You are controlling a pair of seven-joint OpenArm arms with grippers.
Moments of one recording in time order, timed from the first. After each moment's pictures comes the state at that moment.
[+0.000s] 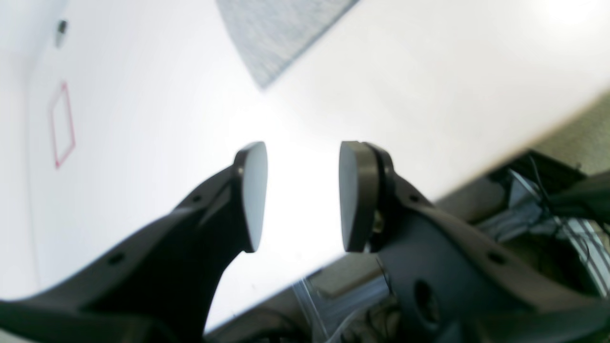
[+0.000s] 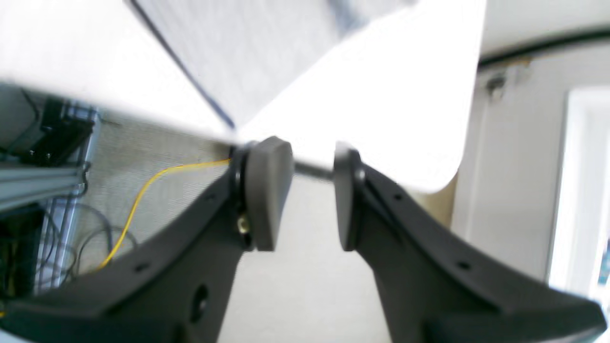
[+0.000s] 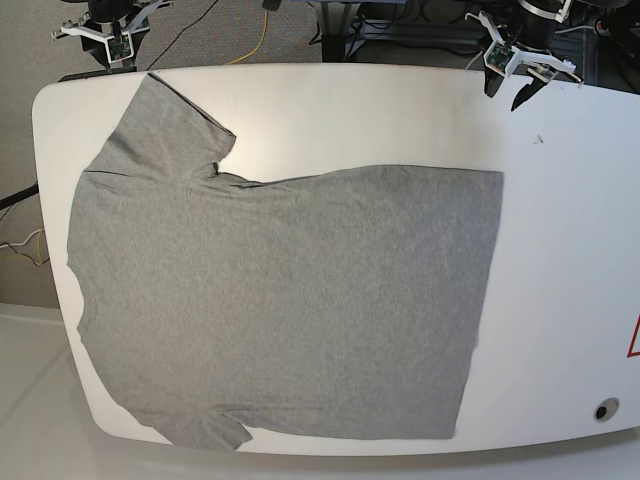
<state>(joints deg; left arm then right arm) 57.0 -23.8 -5.0 119.8 19.9 -2.5 4.4 -62.1 17.6 18.0 116.5 -5.0 1.6 -12.8</state>
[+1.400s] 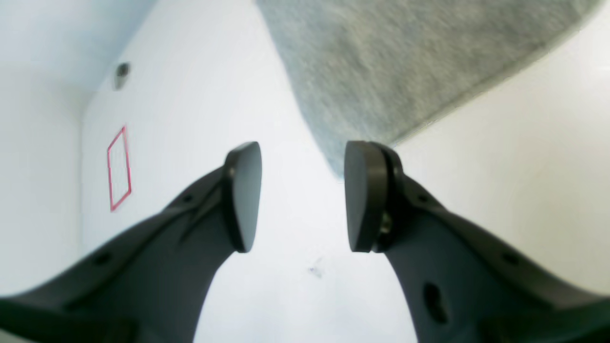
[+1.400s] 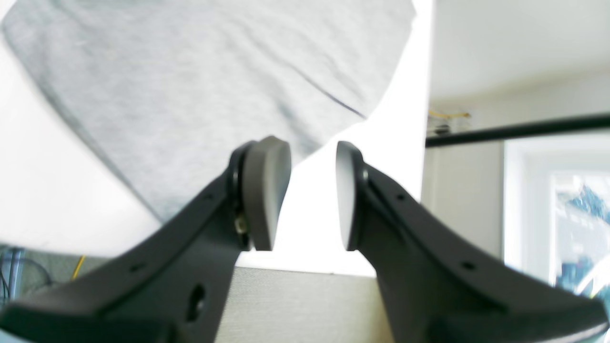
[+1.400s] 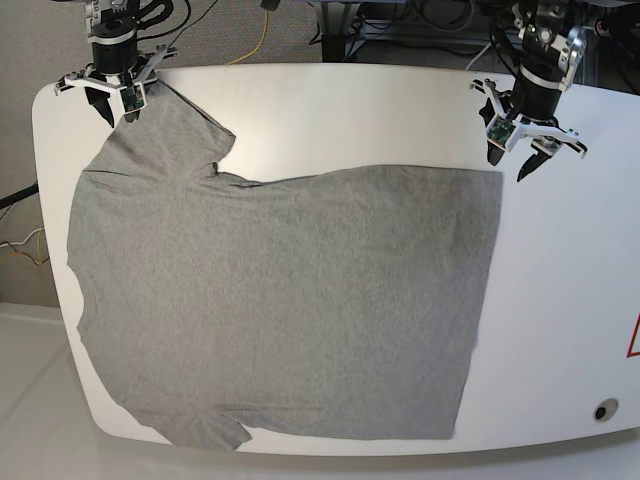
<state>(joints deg) 33.6 -28.2 -0.6 117.2 19.4 -10.3 21.8 -48.2 16.9 14.8 117.5 -14.5 3.3 -20.0</state>
